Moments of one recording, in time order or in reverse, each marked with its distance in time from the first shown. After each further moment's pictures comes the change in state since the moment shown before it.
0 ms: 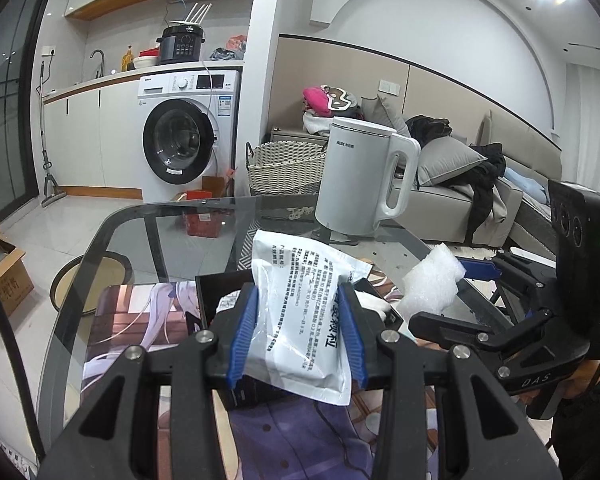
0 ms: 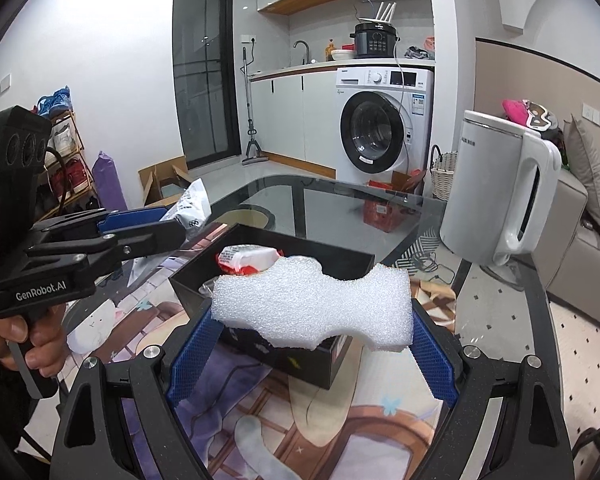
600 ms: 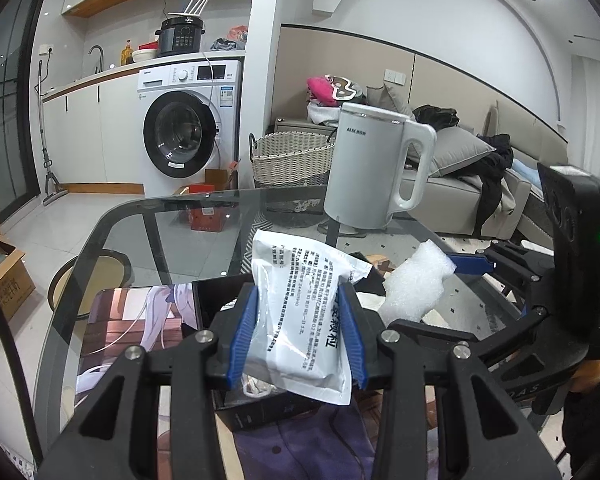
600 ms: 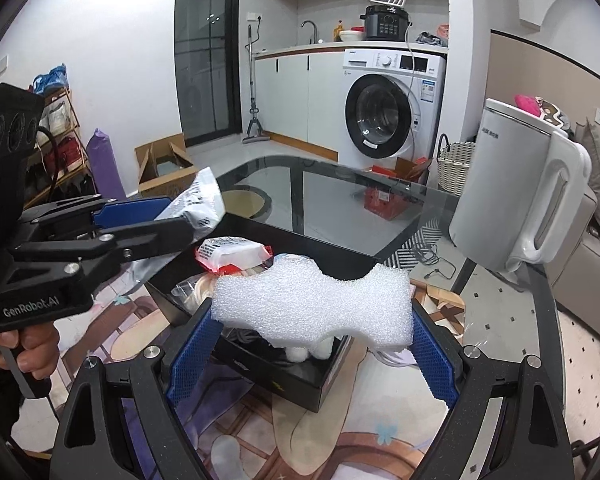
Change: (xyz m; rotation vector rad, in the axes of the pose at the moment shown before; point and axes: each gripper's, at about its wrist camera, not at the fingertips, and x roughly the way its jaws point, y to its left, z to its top) left arm 0.038 0.004 0.003 0.014 0.038 0.023; right arm 0.050 -0.005 0.015 -0.047 0.089 -0.004
